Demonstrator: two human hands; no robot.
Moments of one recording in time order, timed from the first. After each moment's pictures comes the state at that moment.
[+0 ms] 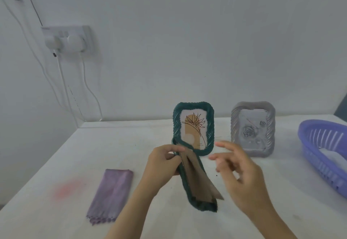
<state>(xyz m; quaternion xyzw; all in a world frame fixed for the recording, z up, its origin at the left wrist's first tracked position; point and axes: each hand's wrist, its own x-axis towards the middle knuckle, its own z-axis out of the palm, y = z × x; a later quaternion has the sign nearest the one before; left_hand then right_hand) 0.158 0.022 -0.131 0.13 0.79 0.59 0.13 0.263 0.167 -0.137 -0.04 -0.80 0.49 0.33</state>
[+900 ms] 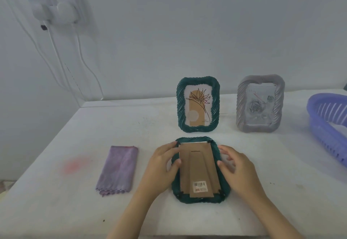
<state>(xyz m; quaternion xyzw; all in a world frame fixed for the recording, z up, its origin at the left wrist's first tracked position) 0.154 -0.015 -0.229 0.31 0.88 0.36 -0.01 0.252 0.184 -0.233 -0.16 -0.89 0.40 0.18</state>
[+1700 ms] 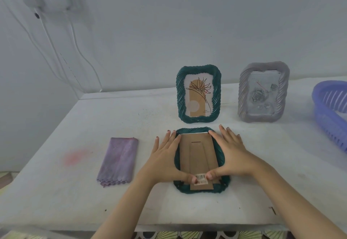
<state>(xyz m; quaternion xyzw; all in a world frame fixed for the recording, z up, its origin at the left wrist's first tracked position) 0.143 -0.010 -0.231 0.36 0.91 0.14 0.13 0.221 0.208 -0.225 -0.05 -0.97 0.21 -0.11</state>
